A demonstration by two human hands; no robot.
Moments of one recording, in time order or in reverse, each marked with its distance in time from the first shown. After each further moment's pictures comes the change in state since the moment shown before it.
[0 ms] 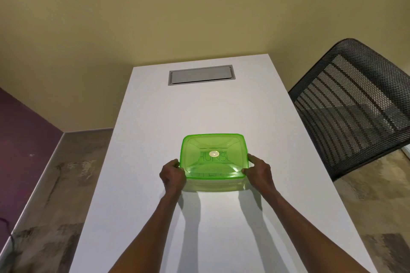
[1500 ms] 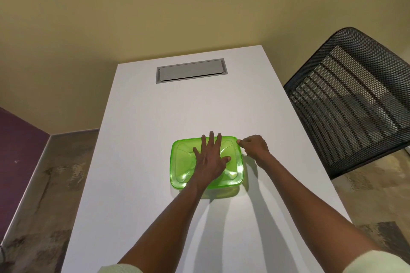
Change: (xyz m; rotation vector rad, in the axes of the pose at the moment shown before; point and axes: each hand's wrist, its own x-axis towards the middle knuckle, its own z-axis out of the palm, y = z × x) left_hand -0.005 0.087 0.090 0.512 -0.472 0.631; right_hand 0.102 -0.032 -0.020 -0.027 -0.066 0.209
